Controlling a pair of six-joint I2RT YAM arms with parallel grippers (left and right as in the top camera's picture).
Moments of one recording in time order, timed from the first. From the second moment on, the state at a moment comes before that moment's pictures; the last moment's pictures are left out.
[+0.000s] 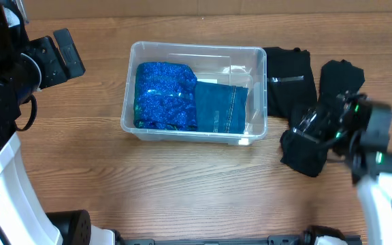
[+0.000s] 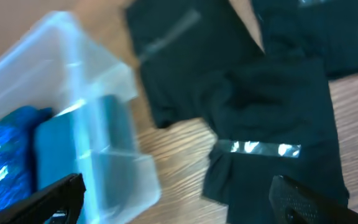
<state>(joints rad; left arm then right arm) 0.04 1.65 2.60 -1.69 -0.09 -0.25 -0.19 1.11 0.88 -0.69 -0.25 0.45</state>
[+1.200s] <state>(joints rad) 0.04 1.65 2.60 -1.69 -0.09 -0.25 -0.36 1.60 0.94 -0.87 -0.45 0.26</state>
